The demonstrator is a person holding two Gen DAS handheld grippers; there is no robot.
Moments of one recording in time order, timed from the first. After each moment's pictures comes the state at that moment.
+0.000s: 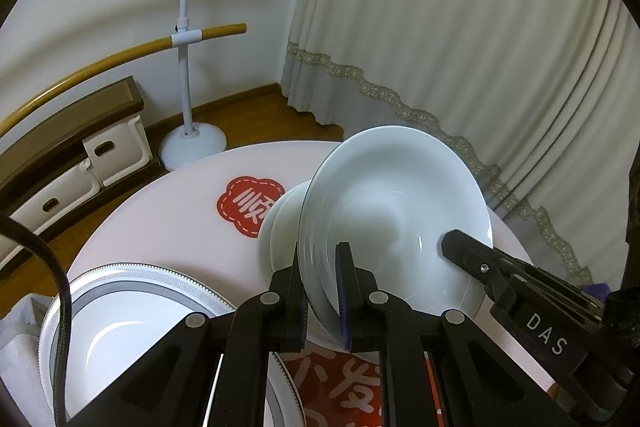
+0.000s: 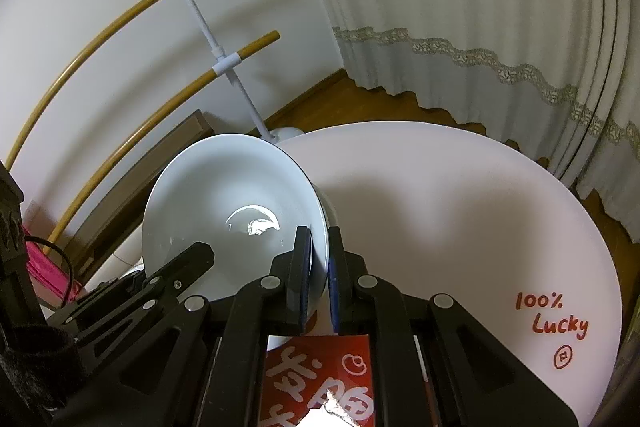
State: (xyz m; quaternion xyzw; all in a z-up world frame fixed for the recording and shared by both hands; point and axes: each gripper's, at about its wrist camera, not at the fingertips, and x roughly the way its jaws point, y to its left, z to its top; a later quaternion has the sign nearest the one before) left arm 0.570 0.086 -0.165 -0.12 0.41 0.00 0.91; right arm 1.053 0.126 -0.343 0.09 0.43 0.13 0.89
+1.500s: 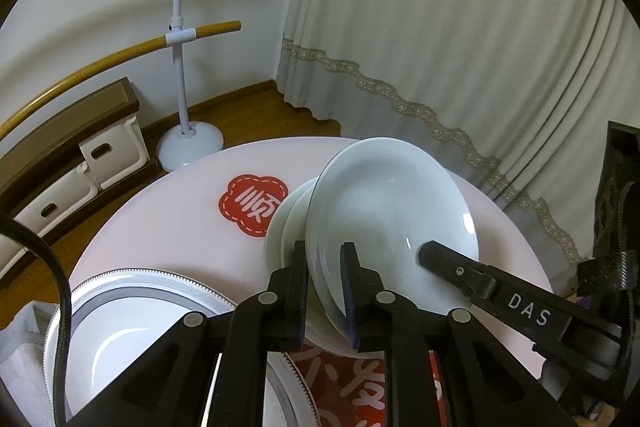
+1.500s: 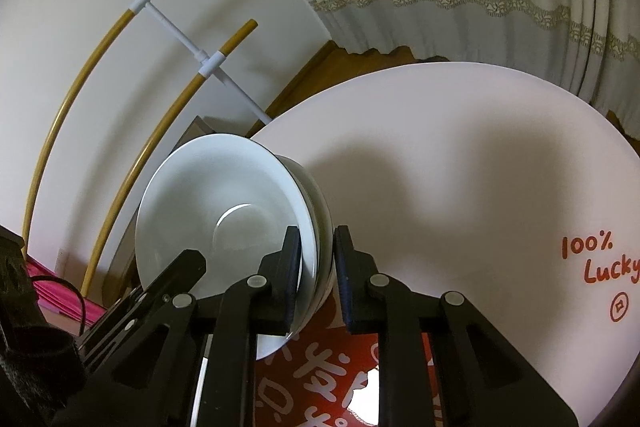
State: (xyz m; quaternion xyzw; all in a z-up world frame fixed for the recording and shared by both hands) left arm 0.573 0.094 -0.166 -0.11 0.41 -0.02 0.90; right arm 1.070 0.111 -0.372 0.21 0.48 0.12 0.84
